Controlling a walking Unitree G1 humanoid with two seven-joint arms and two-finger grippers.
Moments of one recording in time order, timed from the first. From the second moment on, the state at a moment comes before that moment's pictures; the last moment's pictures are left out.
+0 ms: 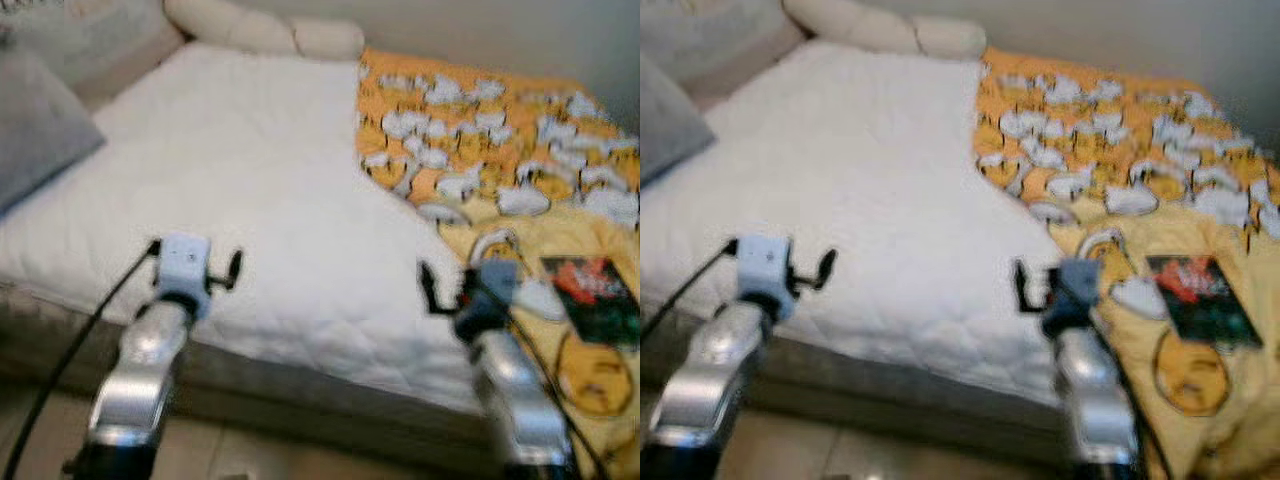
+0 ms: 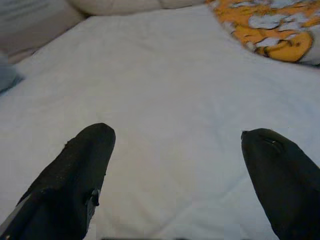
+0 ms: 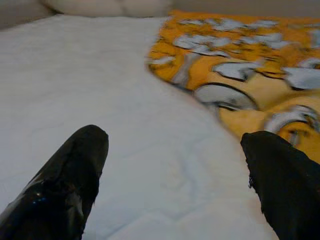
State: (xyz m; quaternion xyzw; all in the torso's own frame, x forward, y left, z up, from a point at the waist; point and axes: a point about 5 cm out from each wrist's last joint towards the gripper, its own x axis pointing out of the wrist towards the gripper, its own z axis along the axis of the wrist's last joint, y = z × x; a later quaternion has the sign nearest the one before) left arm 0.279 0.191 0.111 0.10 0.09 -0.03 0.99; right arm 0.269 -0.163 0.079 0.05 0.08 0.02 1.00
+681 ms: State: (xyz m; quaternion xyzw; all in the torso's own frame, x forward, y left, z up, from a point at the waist) left arm 0.280 0.180 0.106 0.10 0.09 -0.05 0.99; right arm 0.268 -0.162 0.077 0.04 0.09 0.04 0.99
